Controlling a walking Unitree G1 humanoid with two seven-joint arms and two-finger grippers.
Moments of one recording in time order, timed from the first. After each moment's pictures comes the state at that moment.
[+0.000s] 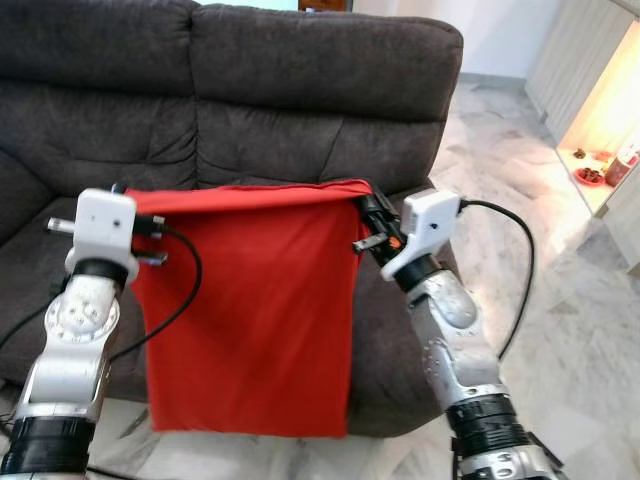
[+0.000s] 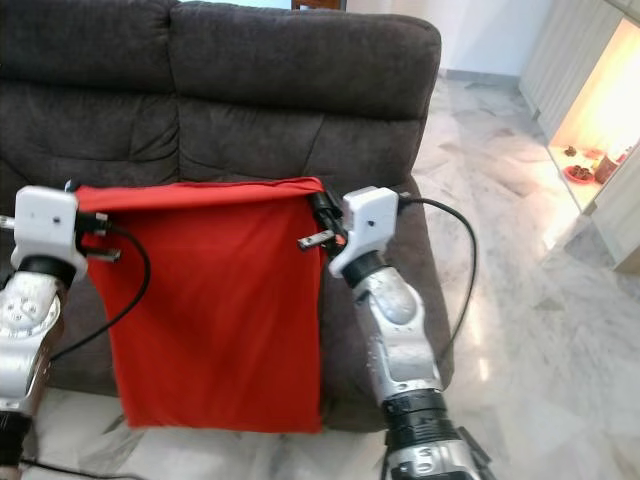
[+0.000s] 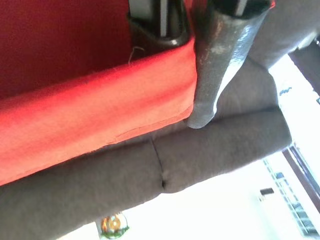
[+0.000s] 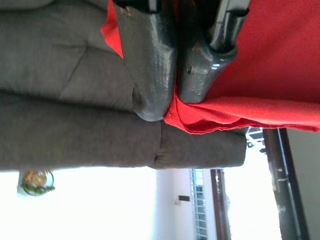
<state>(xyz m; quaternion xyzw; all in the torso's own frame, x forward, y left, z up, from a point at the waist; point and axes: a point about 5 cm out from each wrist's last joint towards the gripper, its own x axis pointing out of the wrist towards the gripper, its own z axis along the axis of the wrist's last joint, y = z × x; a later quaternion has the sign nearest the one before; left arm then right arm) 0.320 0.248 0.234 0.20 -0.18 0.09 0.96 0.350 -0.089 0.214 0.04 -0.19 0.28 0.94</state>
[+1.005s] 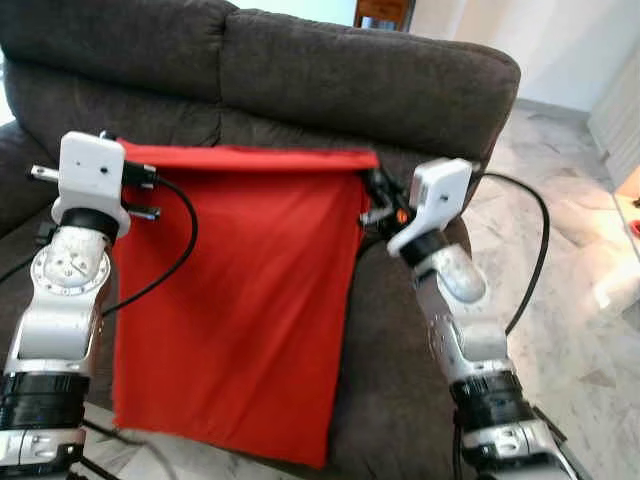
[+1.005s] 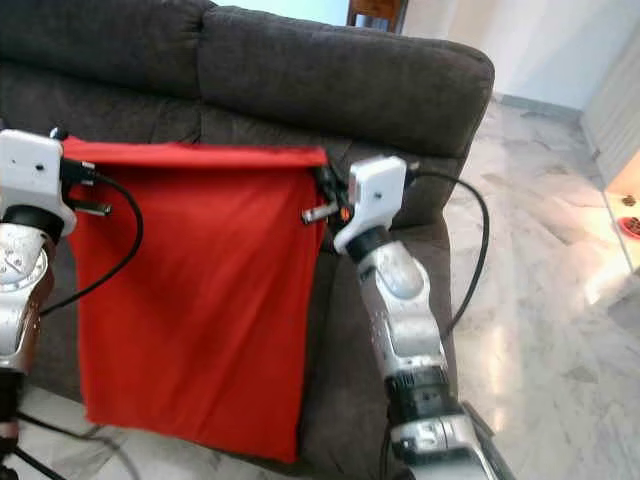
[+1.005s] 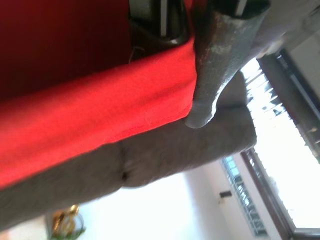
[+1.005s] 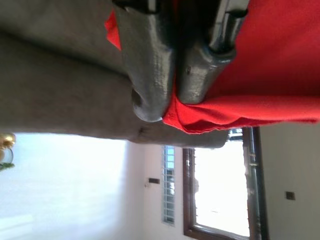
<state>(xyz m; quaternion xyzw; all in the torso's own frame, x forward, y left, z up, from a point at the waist) 0.331 0.254 0.268 0.21 -0.20 0.10 0.95 0.365 -0.078 0.257 0.04 -0.23 0.26 0.94</state>
